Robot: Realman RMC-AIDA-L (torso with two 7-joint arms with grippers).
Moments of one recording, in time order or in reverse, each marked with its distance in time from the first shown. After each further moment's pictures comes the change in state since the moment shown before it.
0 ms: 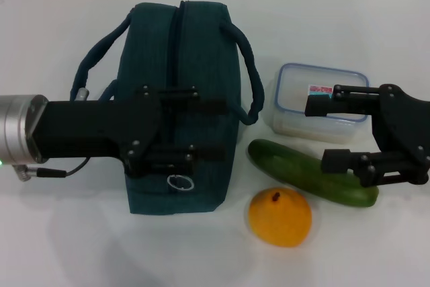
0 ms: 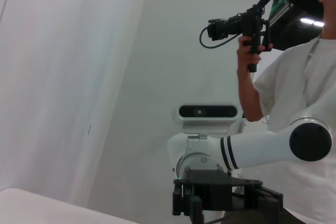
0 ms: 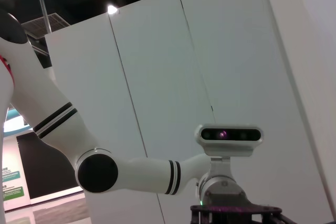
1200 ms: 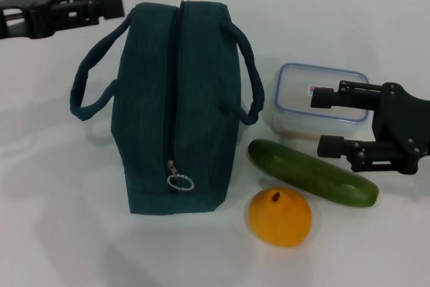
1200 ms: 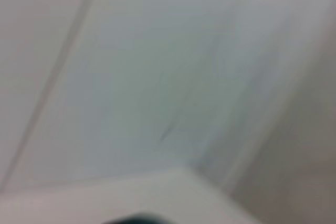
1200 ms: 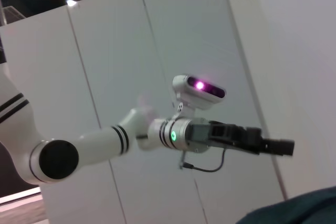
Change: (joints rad) left arm 0.012 0.011 -0.412 0.410 0.221 -0.092 -0.659; right arm -0.035 0.001 0.009 0.012 0.000 0.088 -0.024
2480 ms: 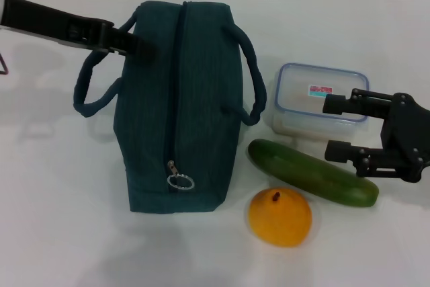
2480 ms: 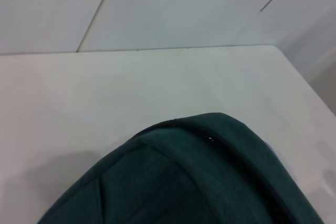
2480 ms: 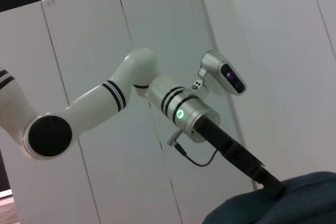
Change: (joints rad) left arm -0.194 -0.001 0.167 0.191 0.485 -0.028 -0.487; right arm -0.059 0.003 0.001 0.001 0.007 0.036 -0.049
